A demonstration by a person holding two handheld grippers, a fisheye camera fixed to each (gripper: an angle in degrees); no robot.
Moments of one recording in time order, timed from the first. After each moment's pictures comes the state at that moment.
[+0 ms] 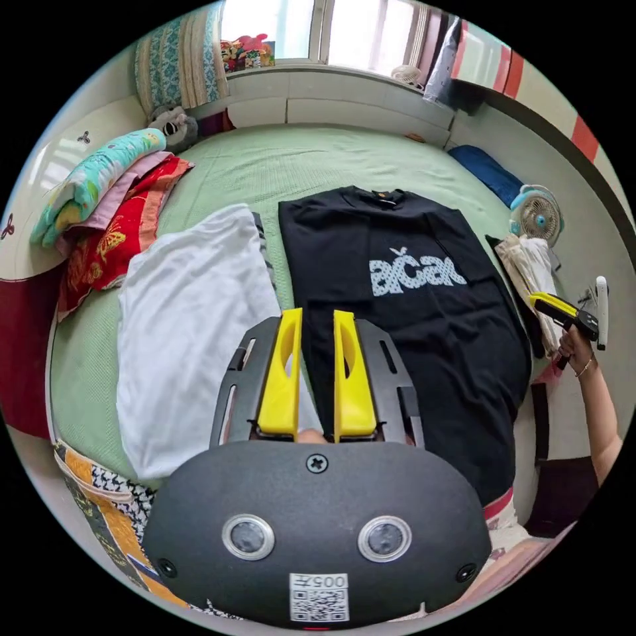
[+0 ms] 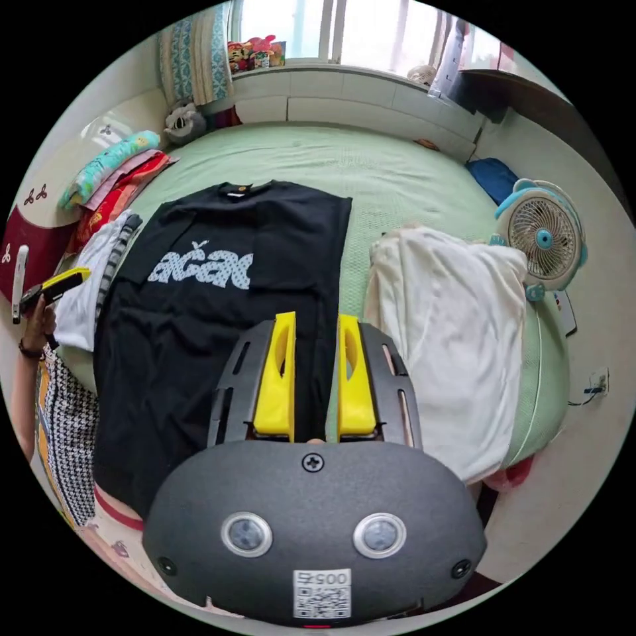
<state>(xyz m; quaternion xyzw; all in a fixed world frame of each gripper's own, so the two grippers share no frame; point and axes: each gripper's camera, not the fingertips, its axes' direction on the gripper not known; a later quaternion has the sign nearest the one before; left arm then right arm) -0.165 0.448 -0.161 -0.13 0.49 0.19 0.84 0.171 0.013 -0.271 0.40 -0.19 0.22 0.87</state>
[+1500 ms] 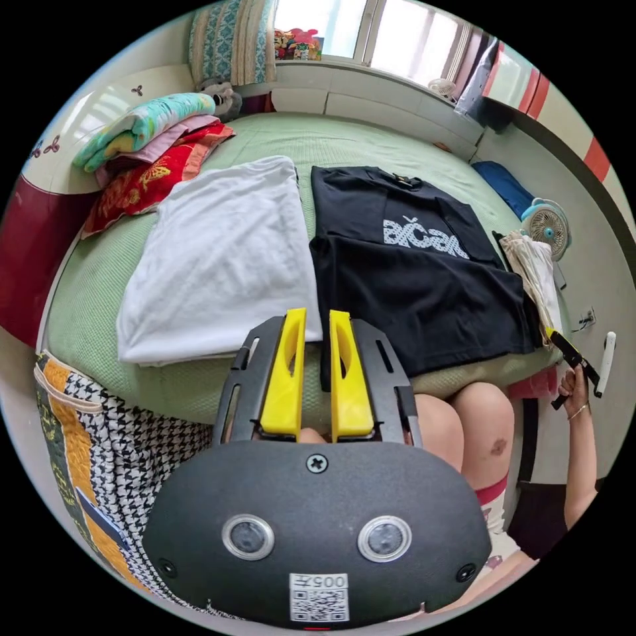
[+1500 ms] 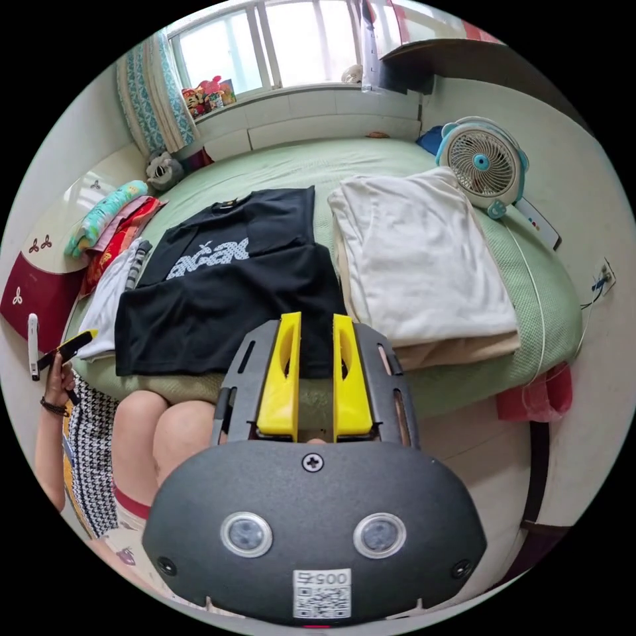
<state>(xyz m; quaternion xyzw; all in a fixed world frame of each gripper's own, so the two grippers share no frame) -0.376 0.562 -0.226 -0.17 0.47 0.13 0.86 0.122 0.216 -0.197 0.42 -0.24 0.31 0.82</state>
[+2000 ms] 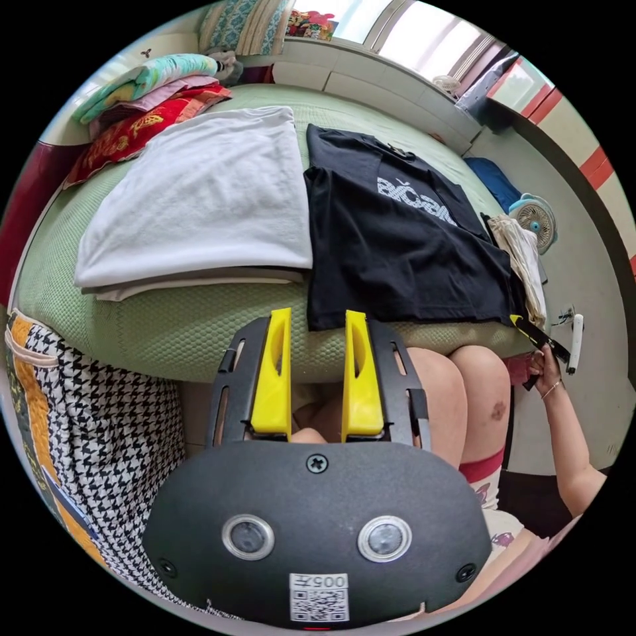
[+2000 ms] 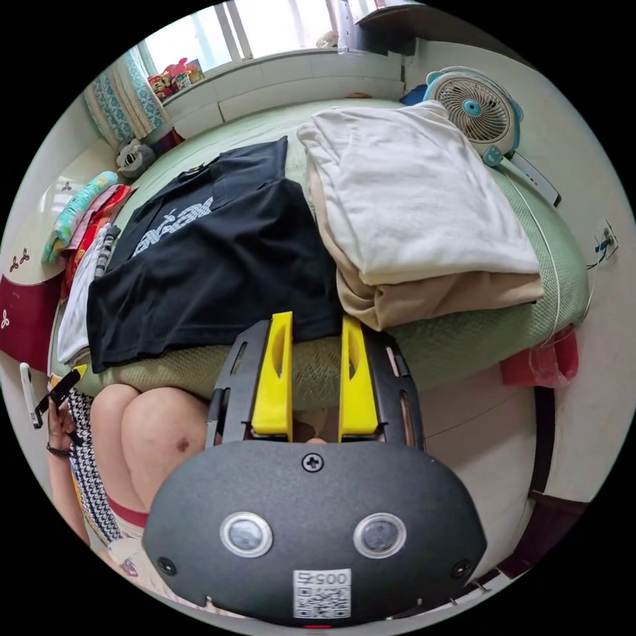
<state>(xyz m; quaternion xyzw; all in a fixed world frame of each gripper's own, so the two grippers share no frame) -0.431 0.627 -0.236 -0.22 0.52 0.11 0.82 0.107 0.228 -0.141 0.35 -0.27 0.33 0.84</state>
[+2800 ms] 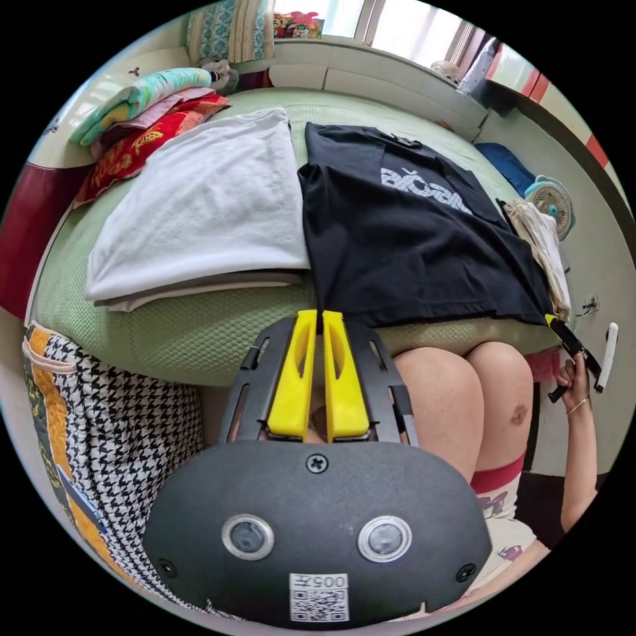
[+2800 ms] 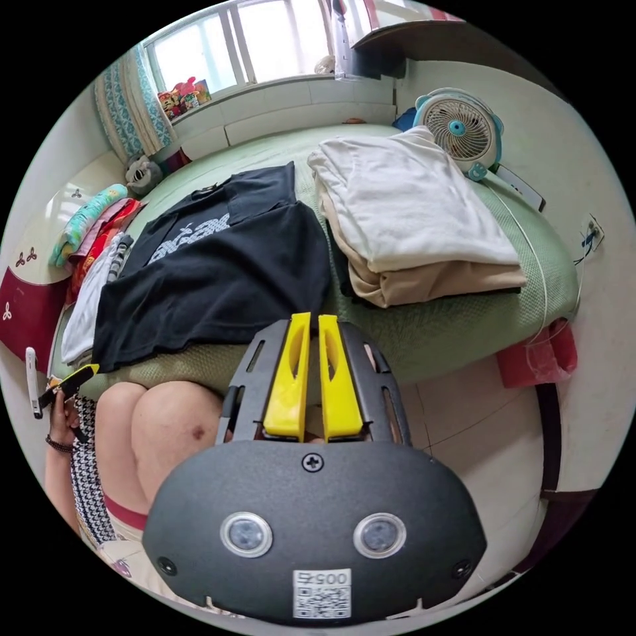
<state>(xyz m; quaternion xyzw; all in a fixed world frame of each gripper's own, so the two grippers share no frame) -0.475 0.627 -0.304 -0.21 0.47 0.15 0.85 0.074 0.302 -0.172 0.39 -0.25 0.35 0.81</state>
